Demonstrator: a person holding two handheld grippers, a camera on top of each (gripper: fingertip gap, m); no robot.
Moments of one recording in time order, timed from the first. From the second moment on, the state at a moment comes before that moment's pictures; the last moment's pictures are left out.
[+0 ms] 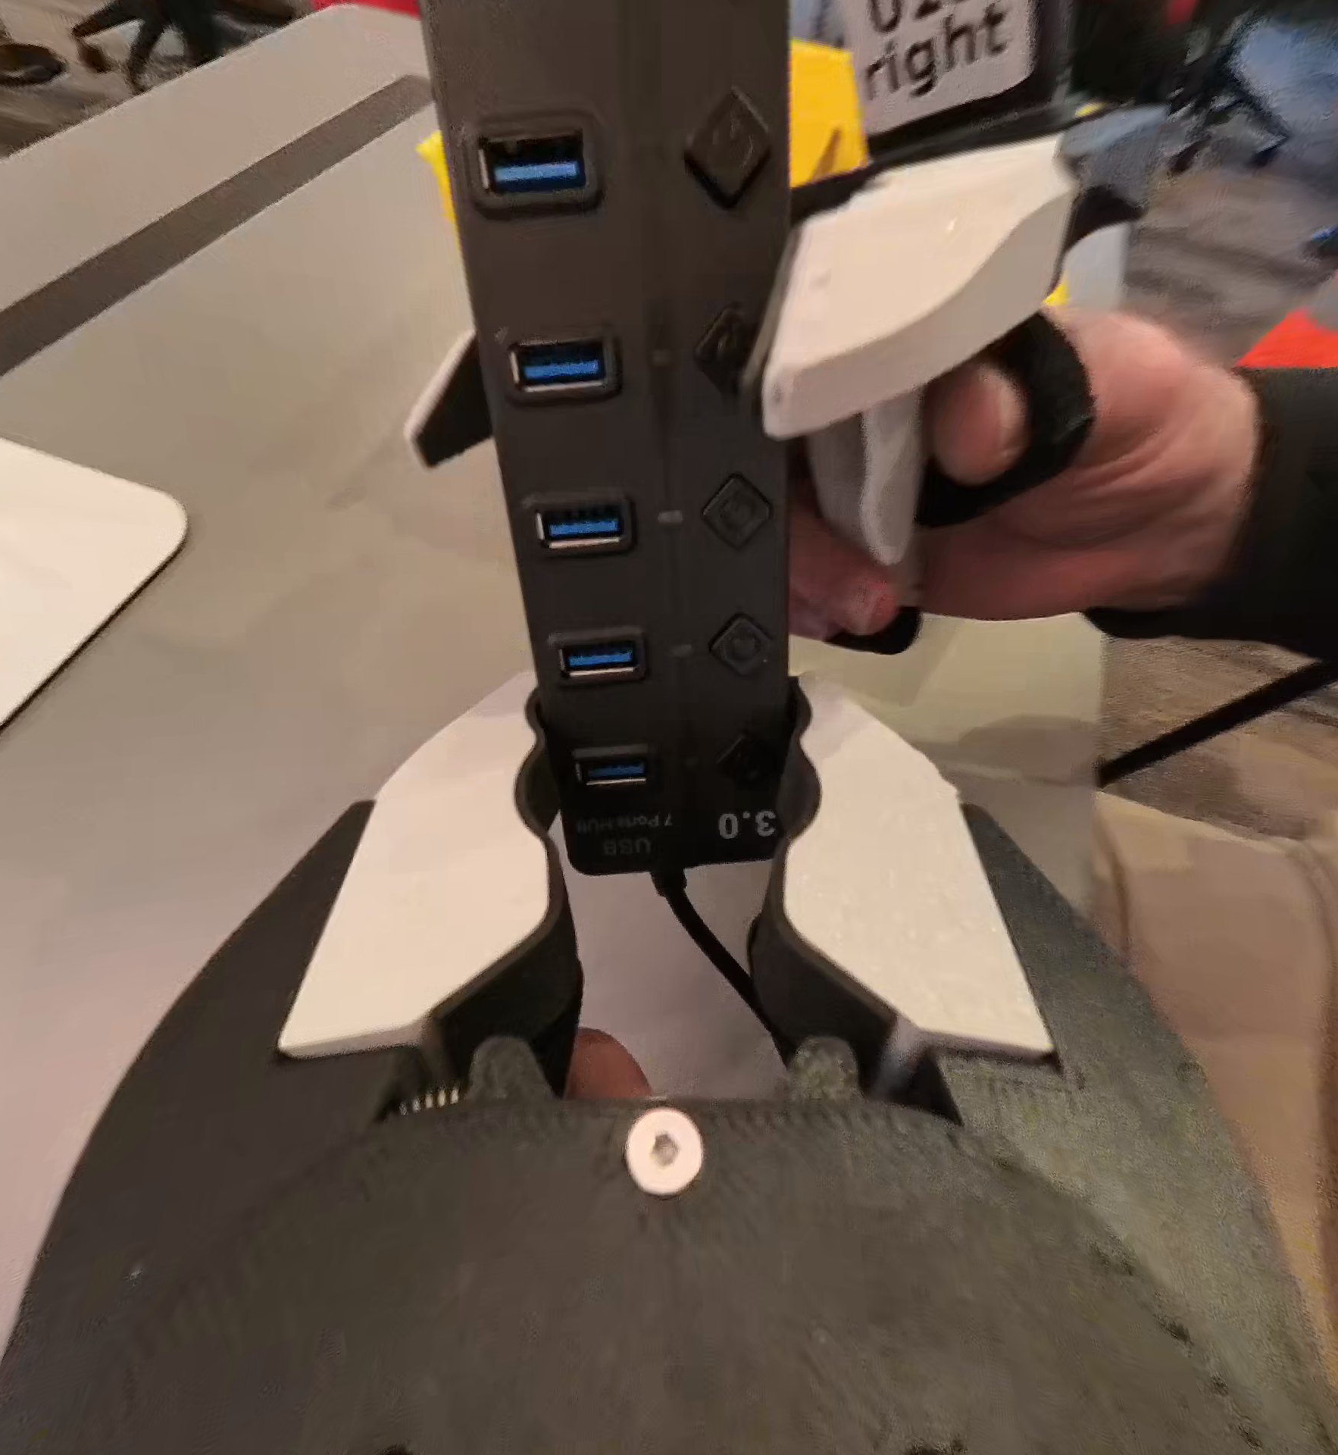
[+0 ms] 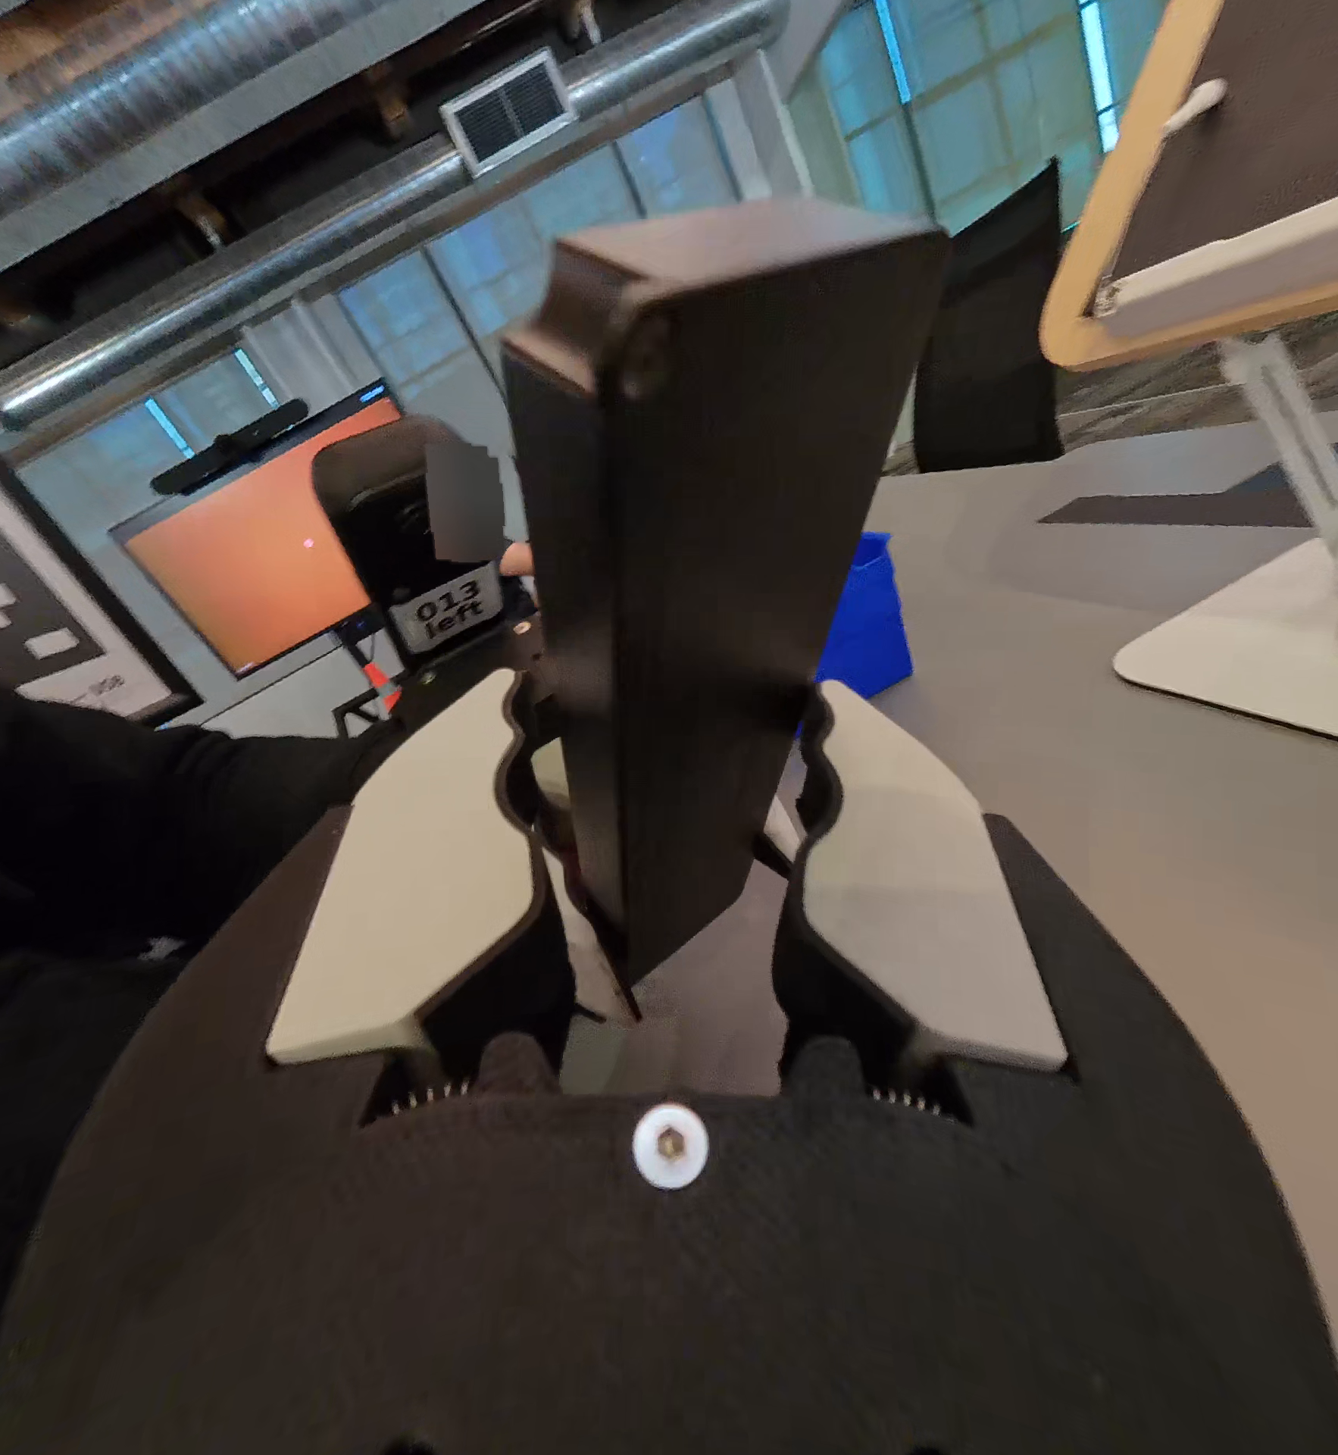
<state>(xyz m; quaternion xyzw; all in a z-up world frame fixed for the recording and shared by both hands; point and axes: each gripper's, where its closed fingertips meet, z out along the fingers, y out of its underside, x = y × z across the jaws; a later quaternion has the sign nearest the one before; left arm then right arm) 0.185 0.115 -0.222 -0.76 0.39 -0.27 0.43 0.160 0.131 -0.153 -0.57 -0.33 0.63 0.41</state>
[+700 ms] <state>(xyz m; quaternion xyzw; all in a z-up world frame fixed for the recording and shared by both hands) 0.209 0.073 -0.206 -0.70 0.40 -0.47 0.36 0.151 0.087 -0.144 -0.52 -0.39 0.70 0.31</state>
